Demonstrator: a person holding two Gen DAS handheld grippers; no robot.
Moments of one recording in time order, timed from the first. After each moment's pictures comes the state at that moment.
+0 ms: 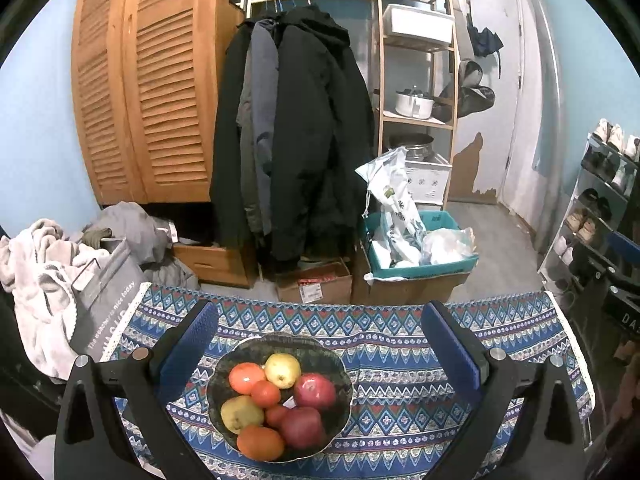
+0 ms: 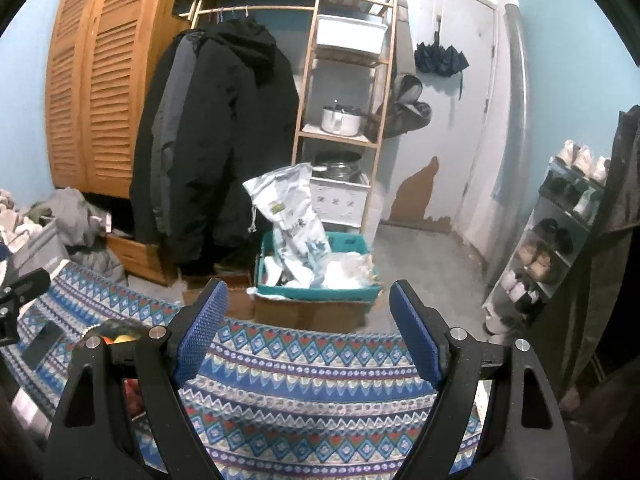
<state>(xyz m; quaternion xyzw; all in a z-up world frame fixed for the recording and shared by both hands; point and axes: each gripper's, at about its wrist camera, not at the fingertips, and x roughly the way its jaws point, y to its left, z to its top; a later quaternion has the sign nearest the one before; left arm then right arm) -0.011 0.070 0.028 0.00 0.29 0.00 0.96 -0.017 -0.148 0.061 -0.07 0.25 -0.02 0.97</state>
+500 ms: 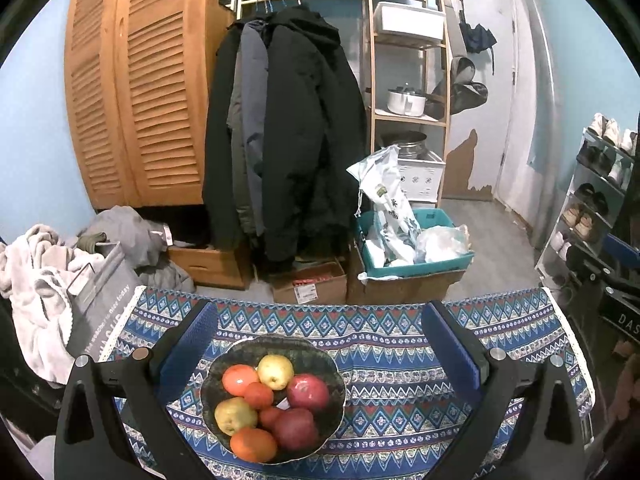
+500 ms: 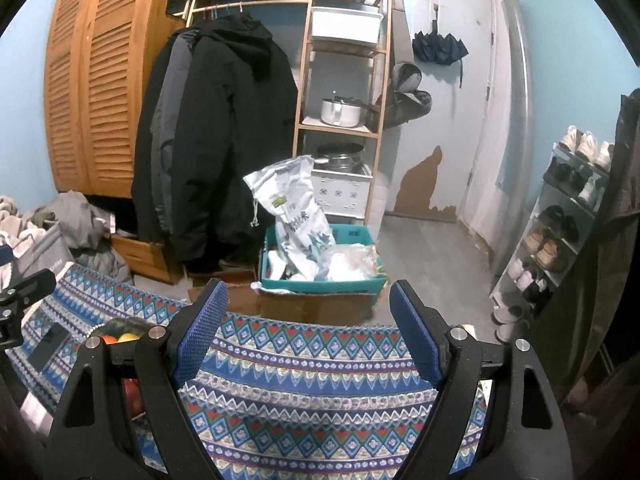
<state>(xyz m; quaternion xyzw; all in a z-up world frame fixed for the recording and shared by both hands) -0.010 0.058 0.028 0.01 0.29 -0.01 0.96 -0.014 -0.160 0.056 -0.05 0.26 -0.02 0.96</state>
